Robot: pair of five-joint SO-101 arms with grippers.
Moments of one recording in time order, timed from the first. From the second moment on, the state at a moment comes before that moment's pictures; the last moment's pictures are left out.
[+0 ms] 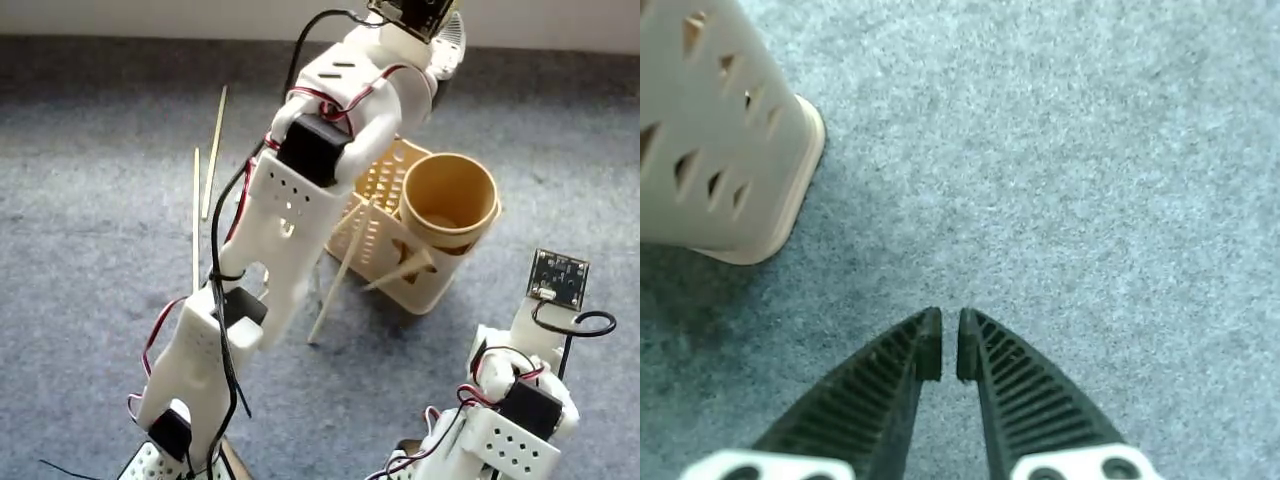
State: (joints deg) left arm 30.3 35.6 -80.1 61.2 3.6; right arm 26.0 -79.1 71.0 73.0 15.1
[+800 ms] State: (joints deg) left arm 30.8 35.6 -83.2 63.8 6.2; right arm 26.0 -79.1 71.0 73.0 15.1
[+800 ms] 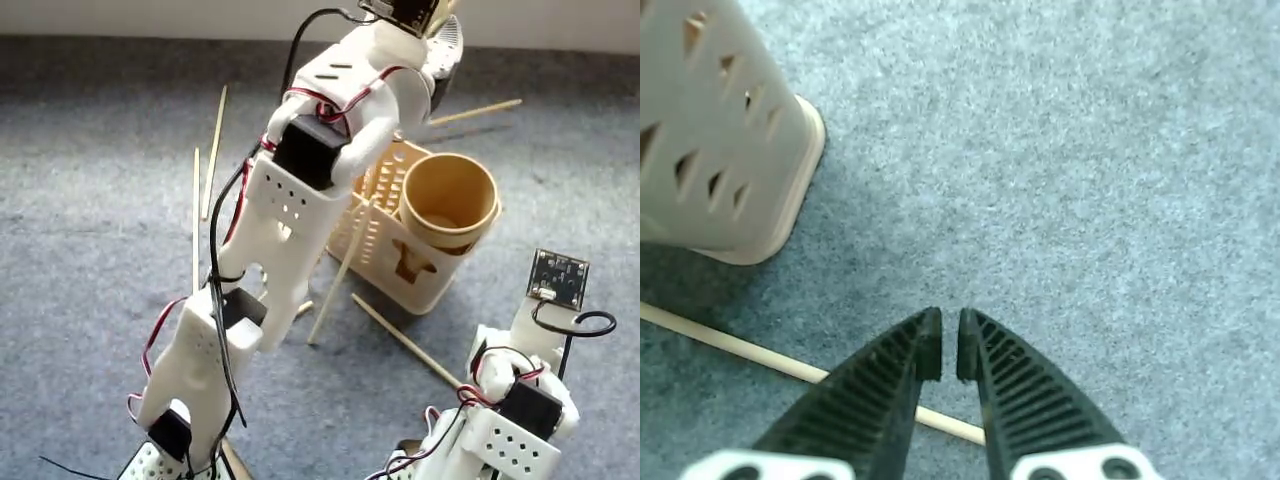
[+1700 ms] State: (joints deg) left arm 28.2 40.4 -83.5 80.1 10.6; right arm 26.0 -79.1 71.0 73.0 15.1
